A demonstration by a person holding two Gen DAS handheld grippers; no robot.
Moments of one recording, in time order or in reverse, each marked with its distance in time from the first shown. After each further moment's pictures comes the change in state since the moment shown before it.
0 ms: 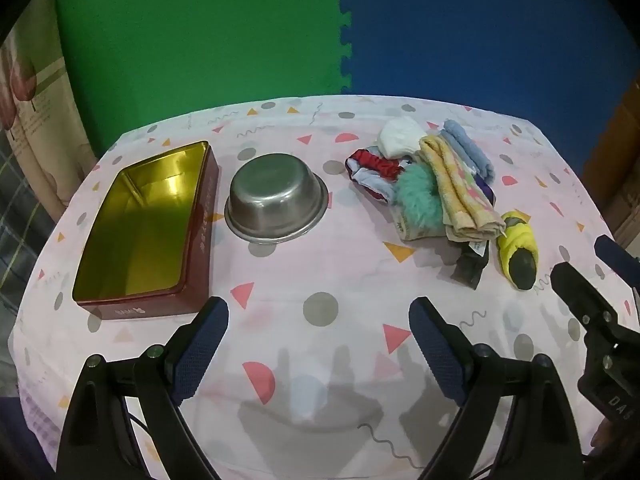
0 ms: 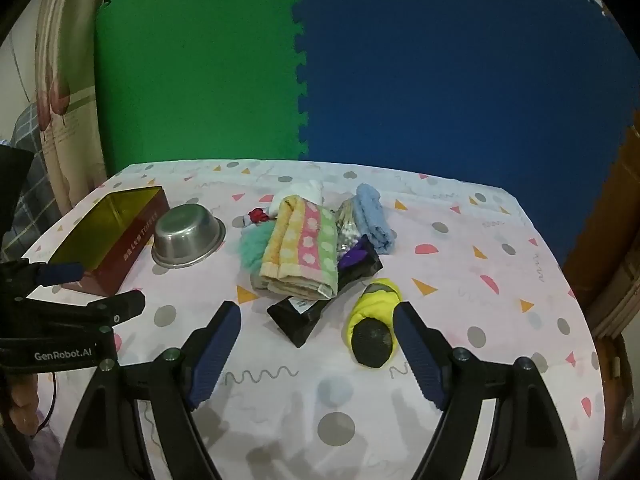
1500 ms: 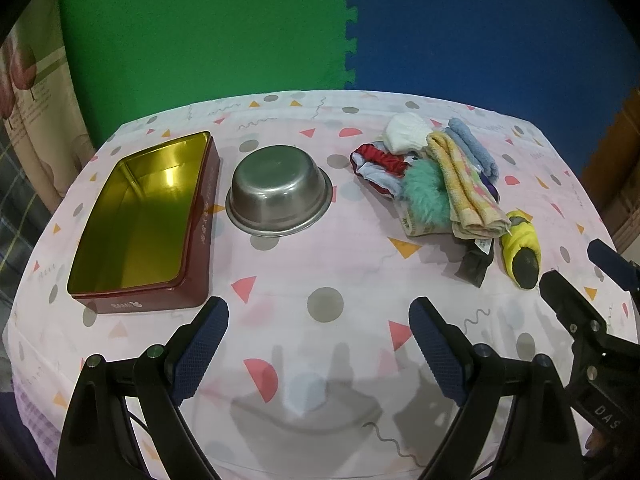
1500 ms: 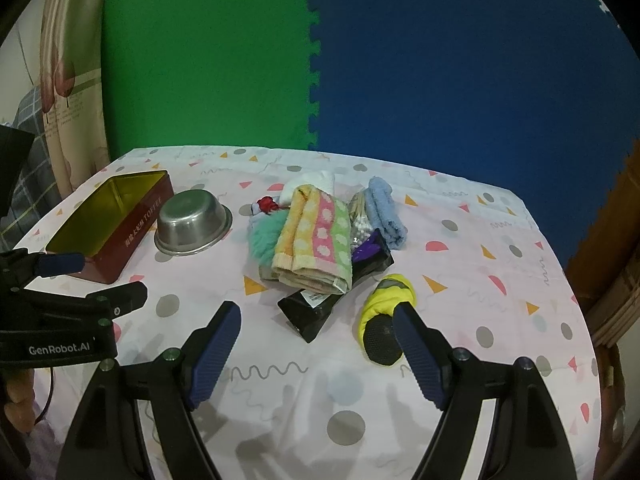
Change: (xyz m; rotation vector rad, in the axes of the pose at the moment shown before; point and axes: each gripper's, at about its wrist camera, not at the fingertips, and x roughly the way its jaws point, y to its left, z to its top) left arm 0.002 0.004 -0.004 -0.008 0.009 -0.004; right arm 0.009 0.013 -0.002 -0.042 0.028 -0.002
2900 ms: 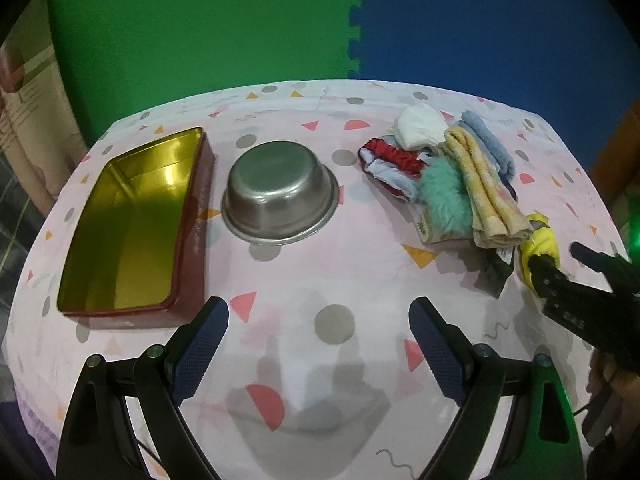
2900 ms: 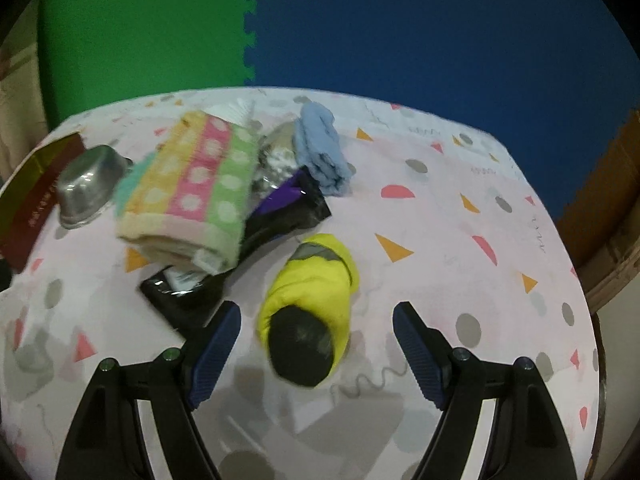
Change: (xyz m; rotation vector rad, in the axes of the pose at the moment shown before) left arm 0.032 0.010 0.018 0.001 0.048 -0.017; right arm 0.105 -0.063 -0.007 0.048 0.218 -0.123
